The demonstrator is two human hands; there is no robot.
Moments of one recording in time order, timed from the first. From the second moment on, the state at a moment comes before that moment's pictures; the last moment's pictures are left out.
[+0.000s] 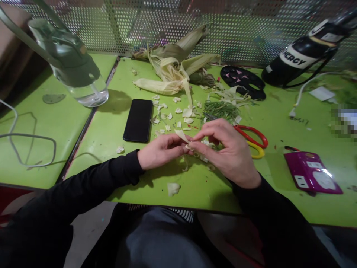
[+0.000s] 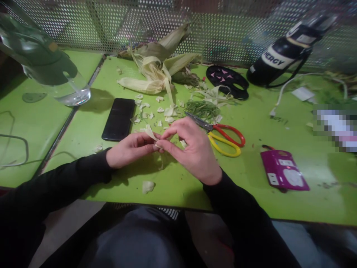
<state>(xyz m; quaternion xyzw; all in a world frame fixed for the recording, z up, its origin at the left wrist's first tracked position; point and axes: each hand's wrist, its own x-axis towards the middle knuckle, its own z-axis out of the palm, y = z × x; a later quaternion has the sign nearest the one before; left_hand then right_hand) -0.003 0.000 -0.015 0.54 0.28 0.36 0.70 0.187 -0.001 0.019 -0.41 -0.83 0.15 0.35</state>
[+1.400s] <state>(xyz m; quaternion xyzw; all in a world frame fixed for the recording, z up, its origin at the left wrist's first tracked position) -0.001 -0.007 -0.005 0.50 0.29 0.30 0.76 0.184 -0.001 0.006 -0.41 -0.81 0.16 0.37</state>
